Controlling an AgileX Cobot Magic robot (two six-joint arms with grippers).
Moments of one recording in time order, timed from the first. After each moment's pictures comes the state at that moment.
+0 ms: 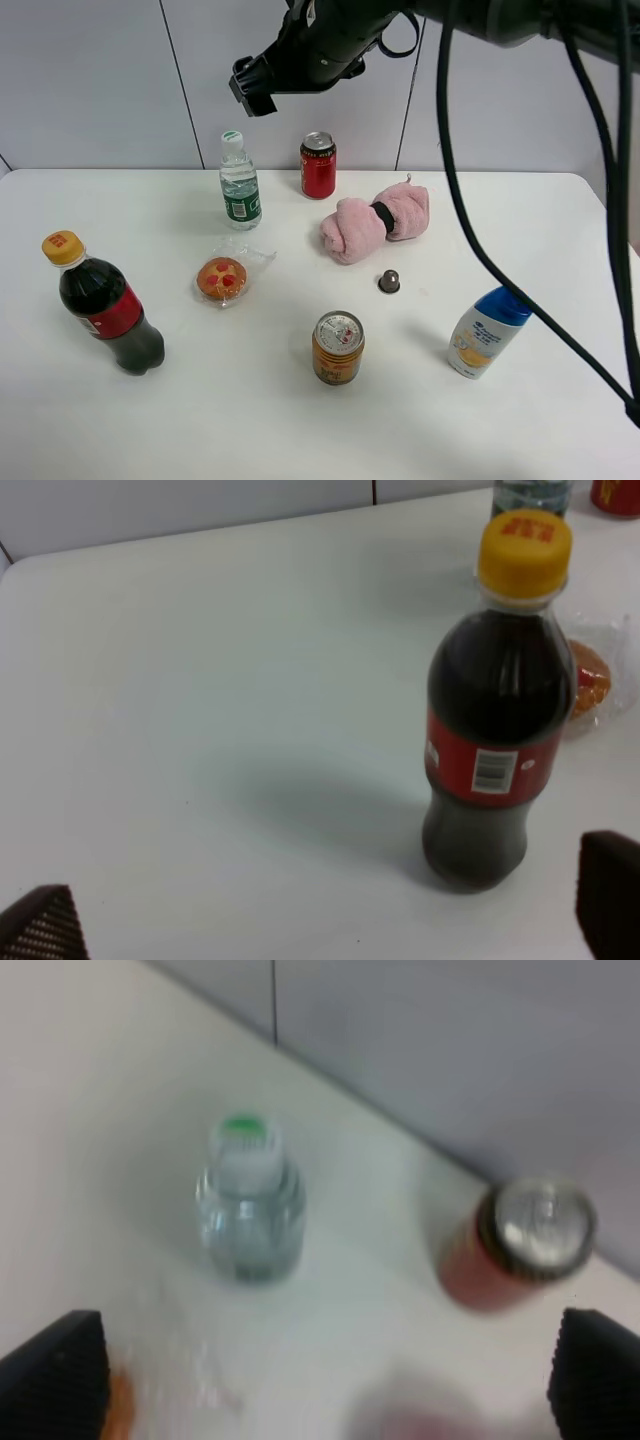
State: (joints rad) left arm 0.08 -0.01 -0.51 -0.06 1.06 0.15; right arm 0.70 1.92 -1.88 -0.12 0.82 0.03
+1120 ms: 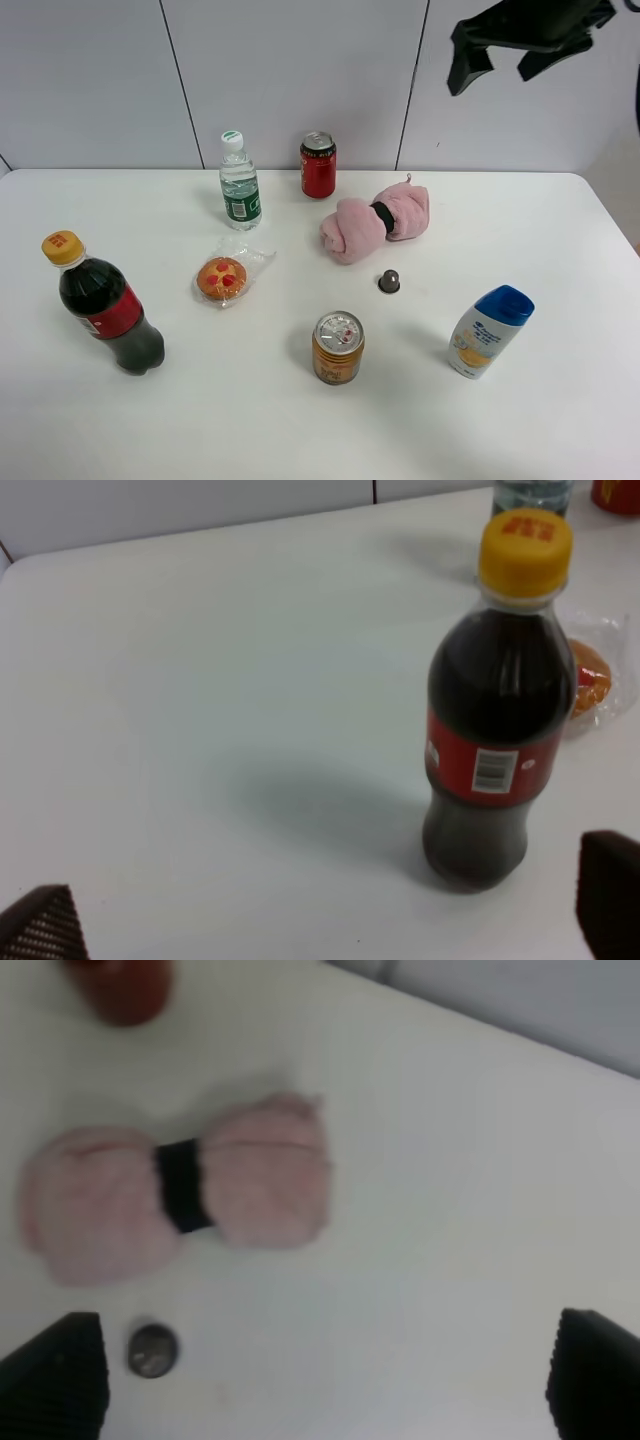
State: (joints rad) left arm 0.08 -0.01 -0.51 -0.06 1.06 0.15; right arm 0.20 1.76 -1.88 0.00 1.22 -0.13
